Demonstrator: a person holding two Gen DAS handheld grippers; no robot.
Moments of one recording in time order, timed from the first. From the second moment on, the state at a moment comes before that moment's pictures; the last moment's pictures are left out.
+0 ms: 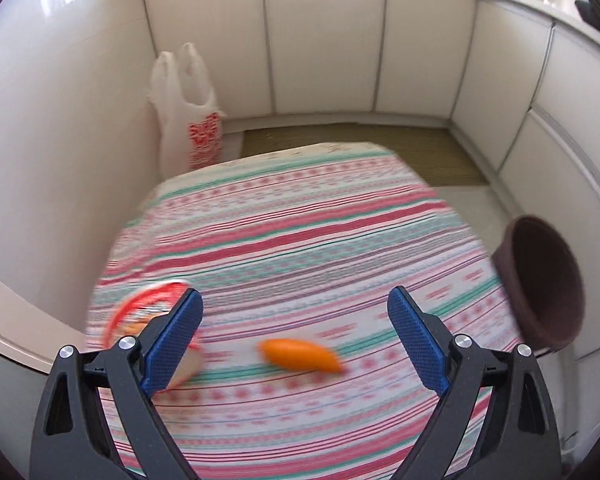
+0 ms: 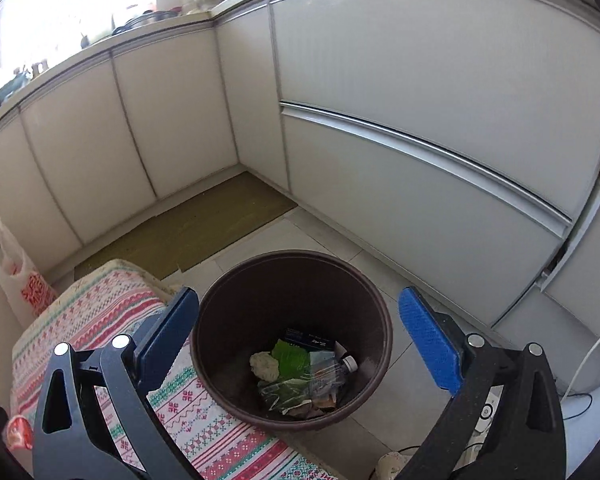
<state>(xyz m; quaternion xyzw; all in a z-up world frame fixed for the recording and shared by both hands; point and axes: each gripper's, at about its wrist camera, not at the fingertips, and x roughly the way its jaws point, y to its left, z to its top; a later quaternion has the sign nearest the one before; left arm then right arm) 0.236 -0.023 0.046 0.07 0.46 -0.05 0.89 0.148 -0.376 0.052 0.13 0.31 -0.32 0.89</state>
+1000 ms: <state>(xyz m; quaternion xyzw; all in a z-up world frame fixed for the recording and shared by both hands) 0.314 0.105 -0.084 0.20 0.67 -0.15 0.70 0.200 -0.298 0.028 0.01 0.36 -0.26 0.90</state>
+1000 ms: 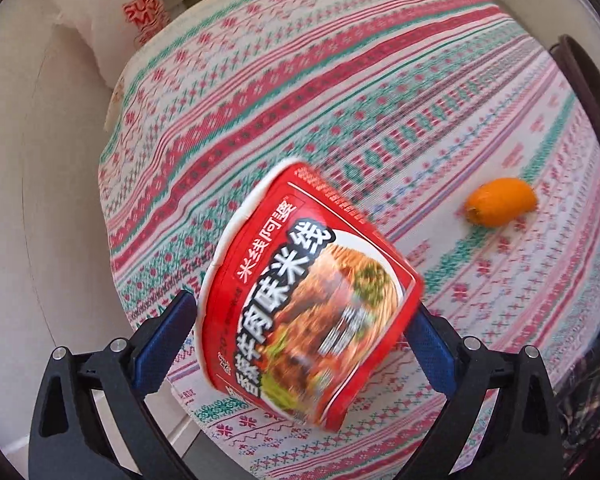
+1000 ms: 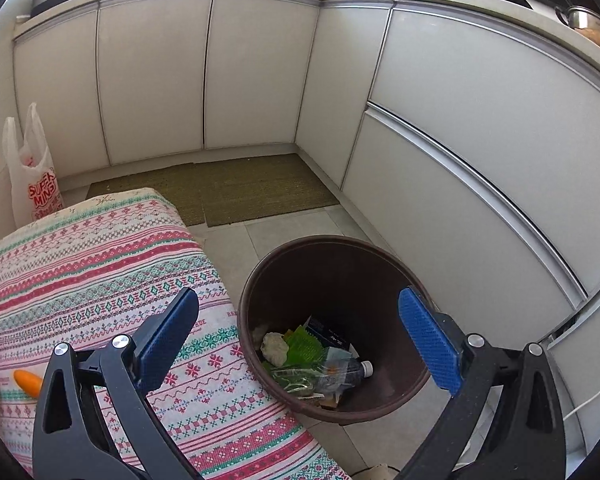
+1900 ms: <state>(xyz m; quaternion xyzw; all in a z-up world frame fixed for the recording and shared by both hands) 0.244 0.133 -0.034 -0.02 0.56 -0.06 0.83 0.200 -0.268 0.034 0.00 0.35 -0.21 0.91</state>
